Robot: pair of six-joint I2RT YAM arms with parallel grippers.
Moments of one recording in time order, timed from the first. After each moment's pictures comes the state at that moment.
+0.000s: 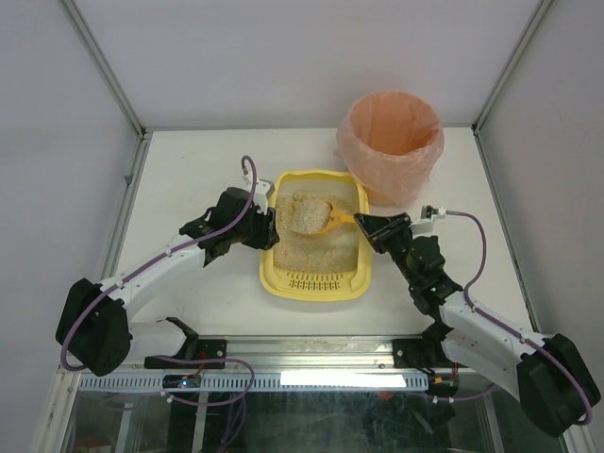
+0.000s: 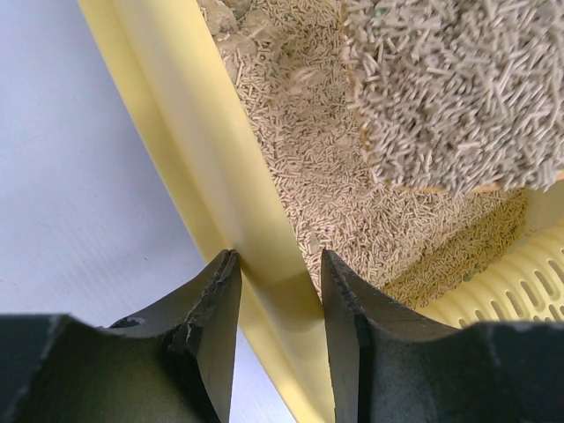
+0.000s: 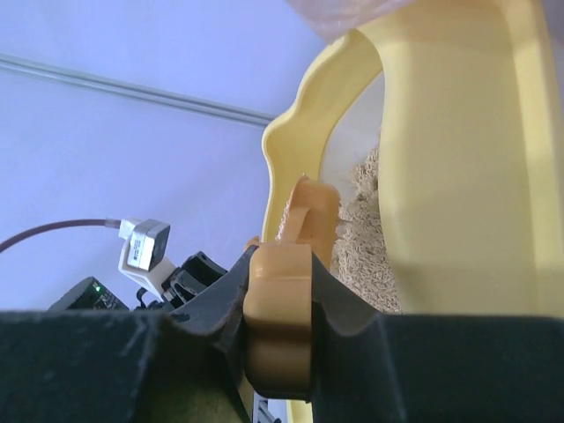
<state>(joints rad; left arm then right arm) -0.59 1.26 0.83 -0.29 0.11 -0.26 0.59 0.86 0.25 0.56 0.15 1.27</state>
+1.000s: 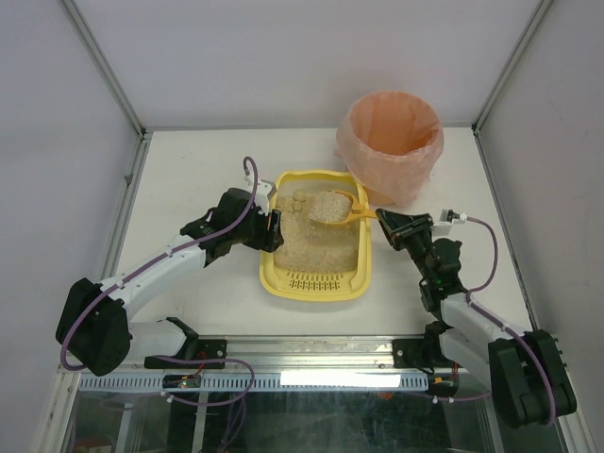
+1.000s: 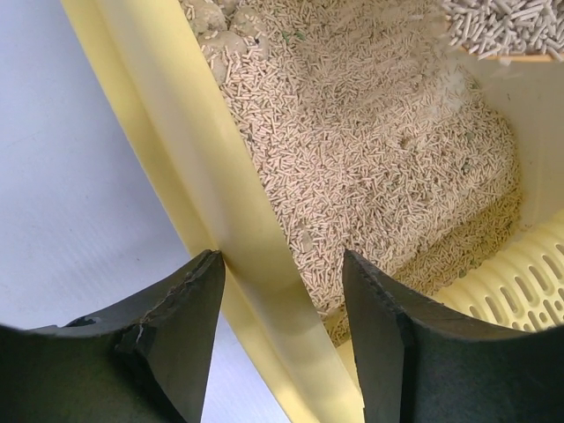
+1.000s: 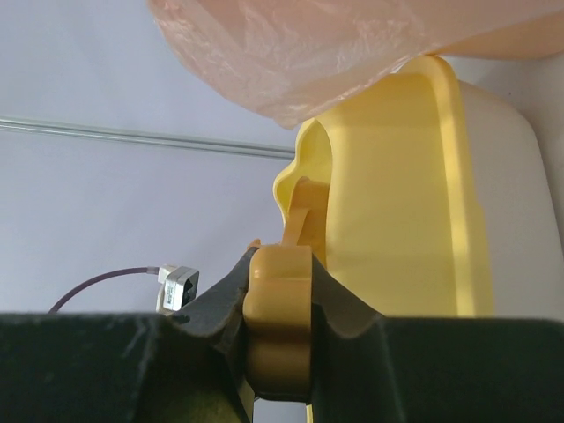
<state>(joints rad) -0.60 1.26 0.83 -0.29 0.11 -0.26 0.26 0.94 0.13 0.82 -0.13 1.43</state>
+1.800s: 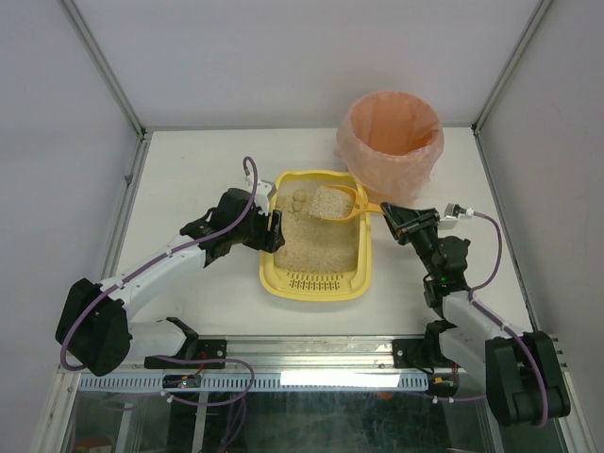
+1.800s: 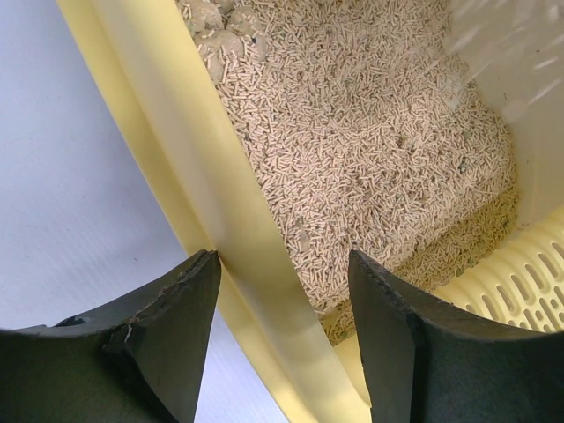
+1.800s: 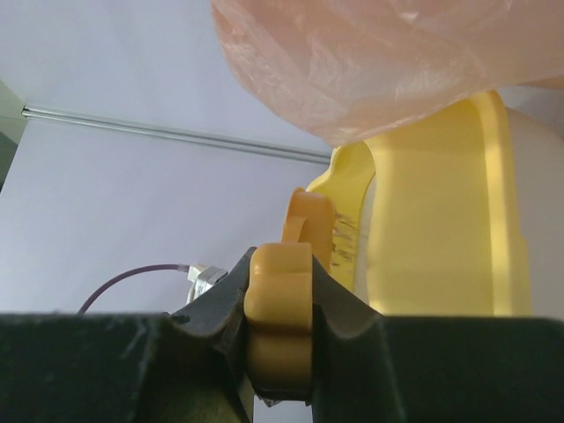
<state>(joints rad) -0.60 1.25 0.83 -0.29 0.11 -0.26 0.18 0.97 0.16 0.90 -0.22 1.45</state>
